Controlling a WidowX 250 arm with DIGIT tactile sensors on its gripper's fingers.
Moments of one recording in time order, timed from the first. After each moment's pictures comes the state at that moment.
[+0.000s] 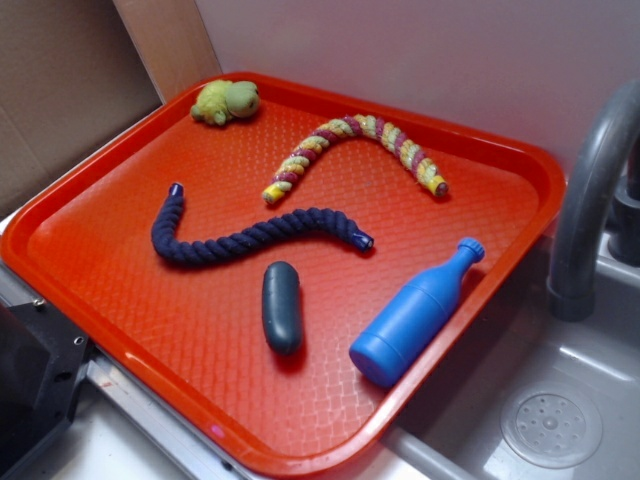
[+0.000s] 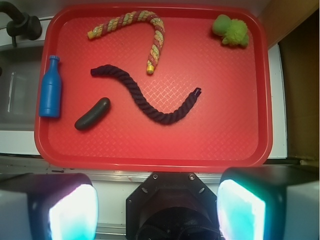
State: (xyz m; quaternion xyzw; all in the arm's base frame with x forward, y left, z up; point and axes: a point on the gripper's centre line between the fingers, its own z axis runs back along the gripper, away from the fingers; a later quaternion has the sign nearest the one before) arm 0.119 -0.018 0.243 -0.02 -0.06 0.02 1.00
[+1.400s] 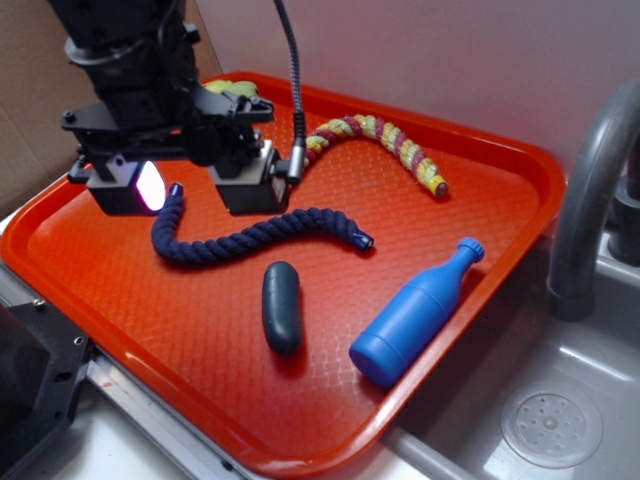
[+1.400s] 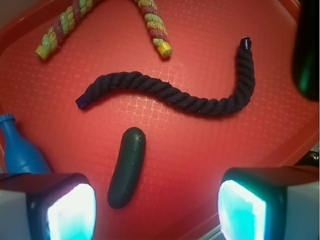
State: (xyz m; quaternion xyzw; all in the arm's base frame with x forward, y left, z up) arm 0.168 -0.118 0.126 0.01 -0.06 0.28 0.96
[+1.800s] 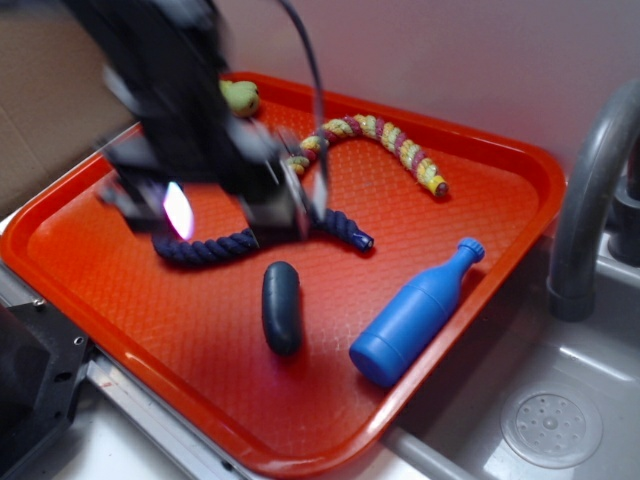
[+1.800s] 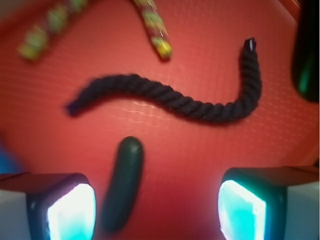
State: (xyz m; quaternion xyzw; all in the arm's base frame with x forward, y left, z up) arm 0.175 -0.116 0.069 0.08 -0.05 0.28 0.96
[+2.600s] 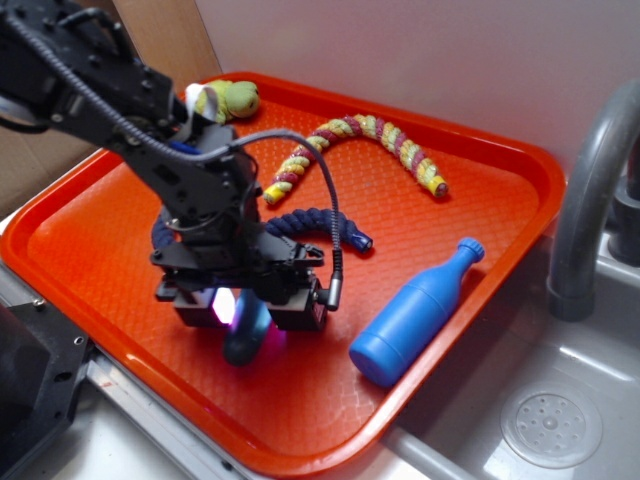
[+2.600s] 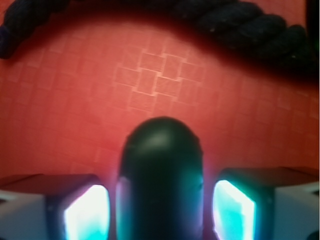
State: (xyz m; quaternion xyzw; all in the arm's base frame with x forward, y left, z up) arm 0.172 -0.124 0.020 -0.02 -0.04 0.27 0.96
